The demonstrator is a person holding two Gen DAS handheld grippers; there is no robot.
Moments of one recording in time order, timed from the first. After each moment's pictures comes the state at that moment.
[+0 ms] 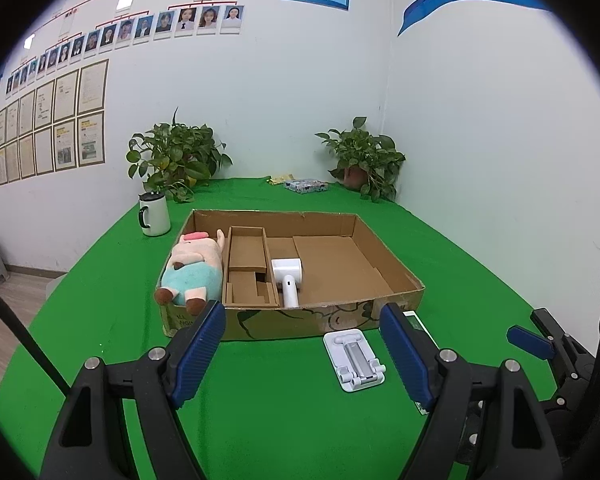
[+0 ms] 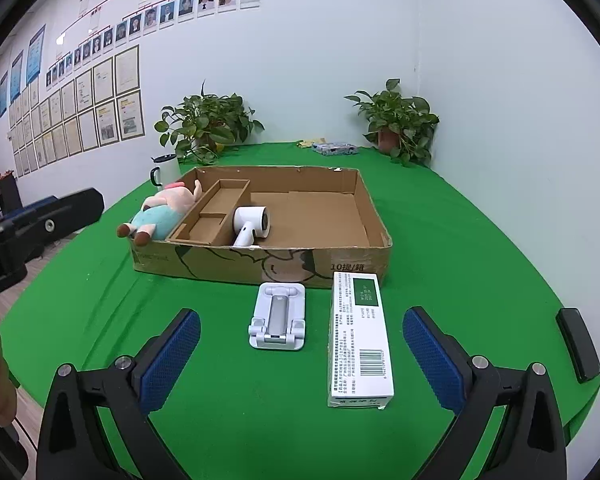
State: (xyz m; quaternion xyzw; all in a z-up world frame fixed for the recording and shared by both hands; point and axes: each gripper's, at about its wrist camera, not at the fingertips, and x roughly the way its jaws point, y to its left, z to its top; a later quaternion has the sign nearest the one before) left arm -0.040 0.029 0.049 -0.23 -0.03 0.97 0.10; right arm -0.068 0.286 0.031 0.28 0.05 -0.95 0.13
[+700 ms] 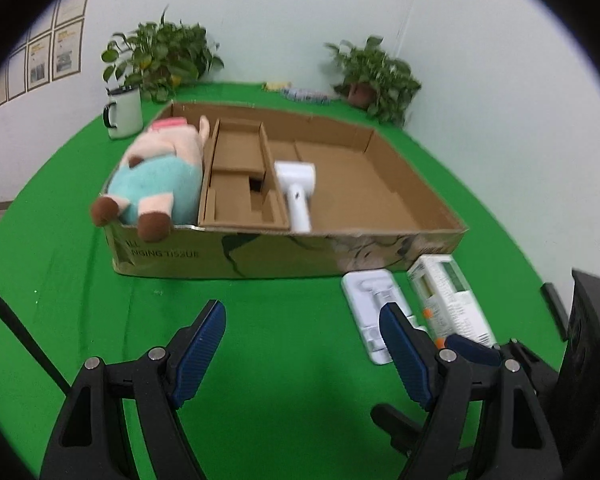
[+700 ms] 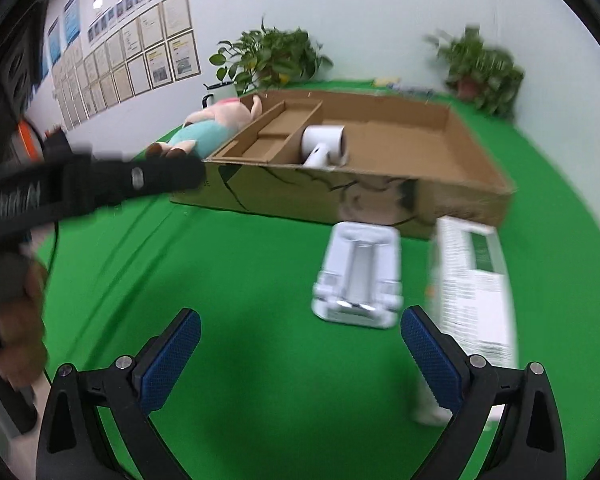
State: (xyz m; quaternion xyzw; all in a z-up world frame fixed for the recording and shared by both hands) left arm -0.145 0.016 -0.043 -0.39 -0.06 0.91 0.13; right arm -0.144 0.221 -0.067 0.39 0.06 -0.88 0.26
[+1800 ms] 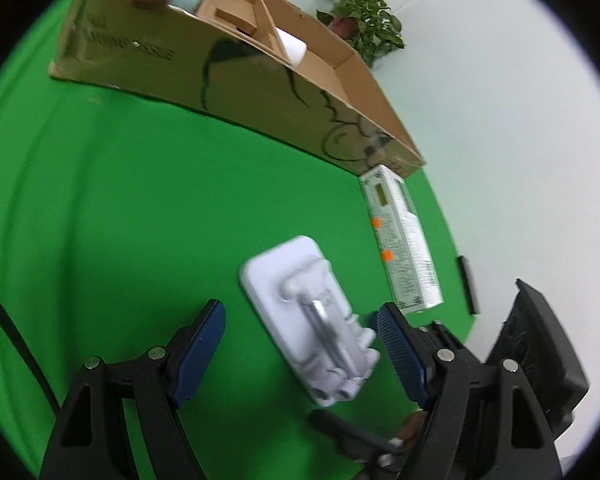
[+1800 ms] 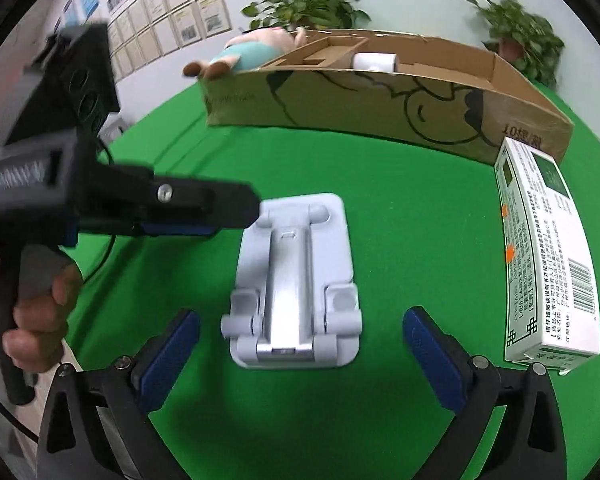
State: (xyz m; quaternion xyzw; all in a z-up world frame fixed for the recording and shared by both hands) left arm -0.121 -0.013 -0.123 -0.50 -0.25 0.78 0.28; right arm -0.145 0.179 -0.131 0.44 0.09 -0.83 0.31
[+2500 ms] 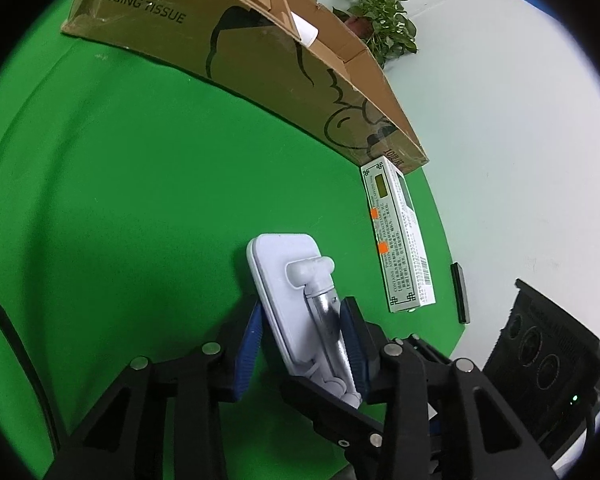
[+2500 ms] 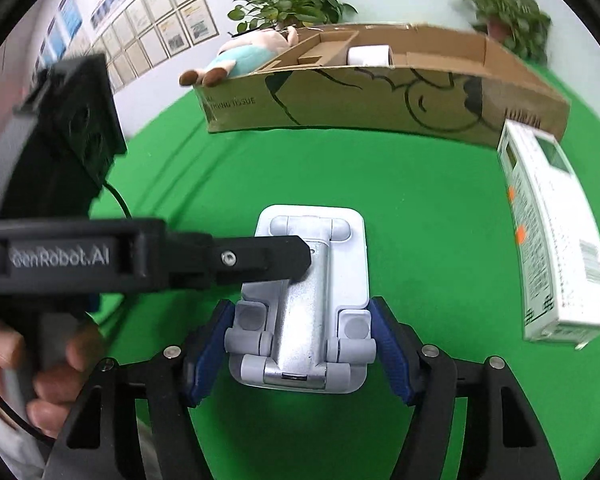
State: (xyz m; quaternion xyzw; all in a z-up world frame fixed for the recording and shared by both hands) left arm -0.110 -0.010 -0.130 -0.52 -0.28 0.77 0.26; right arm -0.135 0.182 -0.125 0.47 0.02 -0.83 0.30
